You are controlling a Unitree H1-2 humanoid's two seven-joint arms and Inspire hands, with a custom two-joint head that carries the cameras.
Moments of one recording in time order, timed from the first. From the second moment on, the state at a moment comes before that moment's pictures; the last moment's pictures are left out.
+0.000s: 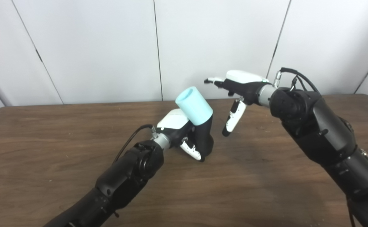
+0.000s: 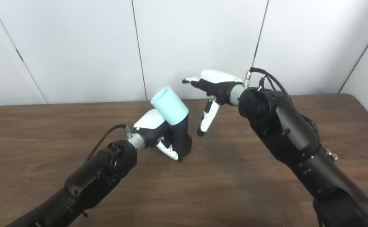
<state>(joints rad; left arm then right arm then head) -0.72 0.22 -0.72 0.36 0.63 0.18 -0.14 -0.82 -0.48 0.41 -0.07 -0.67 0.44 0.69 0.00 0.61</state>
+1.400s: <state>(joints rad) -0.72 0.22 -0.72 0.37 0.63 0.17 -0.14 -0.83 -0.47 0.37 -0.19 -0.50 0.19 0.70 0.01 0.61</state>
